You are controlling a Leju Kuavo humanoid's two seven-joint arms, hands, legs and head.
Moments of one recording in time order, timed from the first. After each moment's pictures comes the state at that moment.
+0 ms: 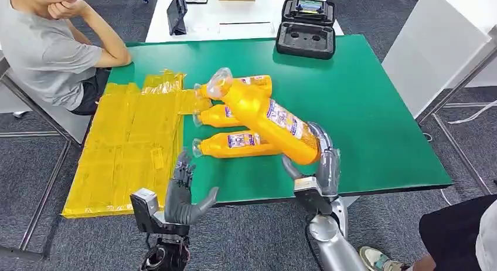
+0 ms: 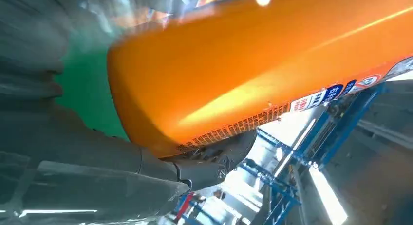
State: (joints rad) left arm -0.06 -0.15 -0.52 -1.27 0.13 0.31 -0.58; right arm -0.17 0.04 0.28 -1.25 0.25 -0.56 -0.70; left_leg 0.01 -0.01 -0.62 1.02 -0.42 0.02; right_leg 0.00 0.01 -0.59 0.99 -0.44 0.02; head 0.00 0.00
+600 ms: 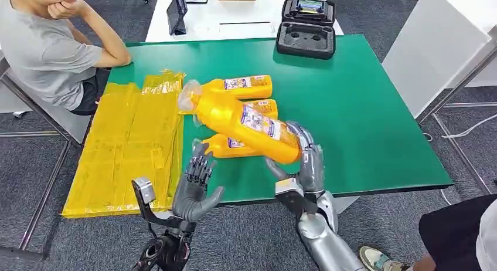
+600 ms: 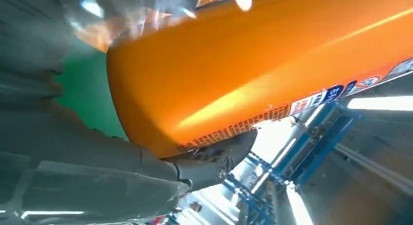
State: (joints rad) left arm -0.11 -0.14 -0.55 -1.27 0.33 0.09 -0.49; right arm -0.22 0.03 0.40 -1.17 0.30 -0.60 -0.70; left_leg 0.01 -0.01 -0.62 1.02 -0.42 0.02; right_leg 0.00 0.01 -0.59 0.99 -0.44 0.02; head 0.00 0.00
